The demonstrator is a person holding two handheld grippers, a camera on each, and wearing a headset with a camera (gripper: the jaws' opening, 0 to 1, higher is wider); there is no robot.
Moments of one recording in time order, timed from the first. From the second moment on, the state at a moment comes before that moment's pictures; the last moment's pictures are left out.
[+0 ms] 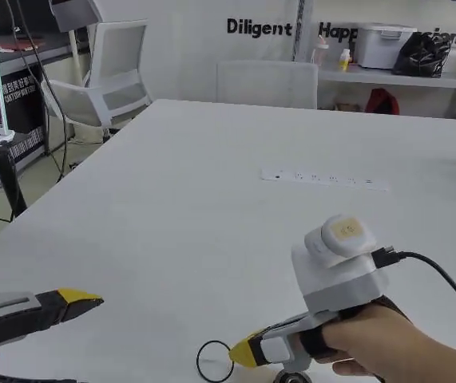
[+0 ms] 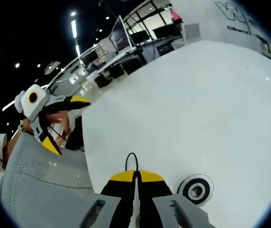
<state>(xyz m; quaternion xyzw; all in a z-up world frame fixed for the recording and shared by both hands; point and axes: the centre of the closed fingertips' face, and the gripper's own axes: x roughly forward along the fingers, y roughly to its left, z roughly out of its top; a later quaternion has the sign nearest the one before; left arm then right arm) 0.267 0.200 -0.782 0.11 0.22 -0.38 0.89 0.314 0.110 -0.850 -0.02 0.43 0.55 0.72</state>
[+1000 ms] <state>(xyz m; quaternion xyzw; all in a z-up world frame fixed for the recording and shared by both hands) 0.261 0.169 -0.774 0.14 0.22 -0.43 0.87 0.318 0.030 -0.805 0.01 0.36 0.51 0.78</state>
